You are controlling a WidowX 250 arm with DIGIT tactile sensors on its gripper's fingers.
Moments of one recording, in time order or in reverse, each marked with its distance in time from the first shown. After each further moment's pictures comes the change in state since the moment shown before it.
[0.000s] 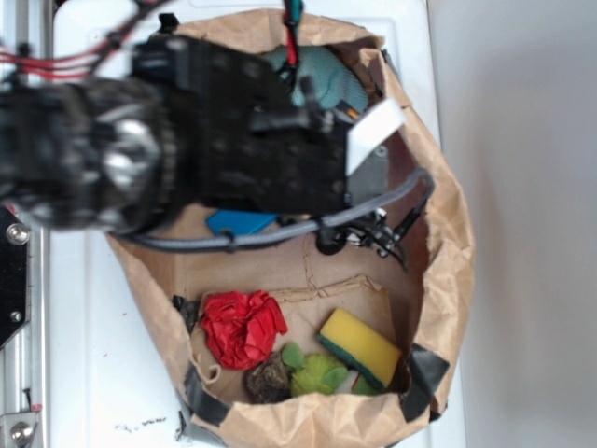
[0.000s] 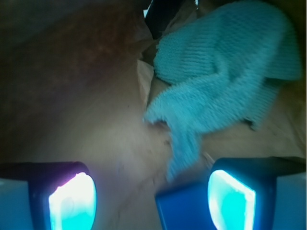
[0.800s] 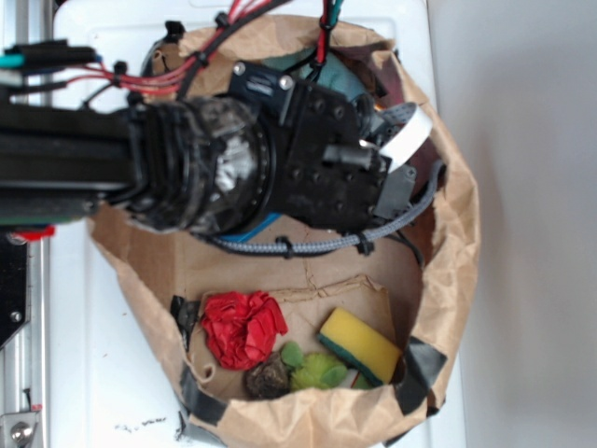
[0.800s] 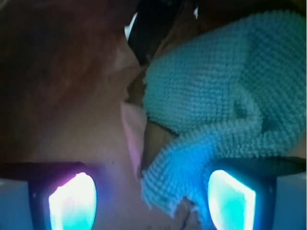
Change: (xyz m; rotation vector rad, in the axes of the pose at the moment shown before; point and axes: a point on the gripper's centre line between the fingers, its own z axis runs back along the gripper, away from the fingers) arm 0.021 0.006 -0.025 0.096 -0.123 0.078
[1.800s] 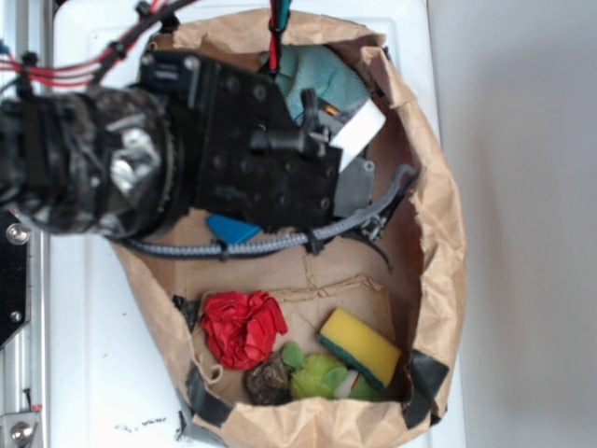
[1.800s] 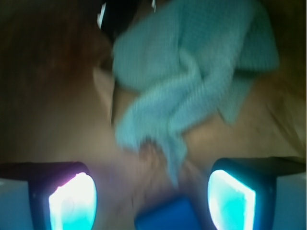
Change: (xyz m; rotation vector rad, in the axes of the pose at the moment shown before) arm -0.021 0.017 0.026 -0.013 0.123 0.038
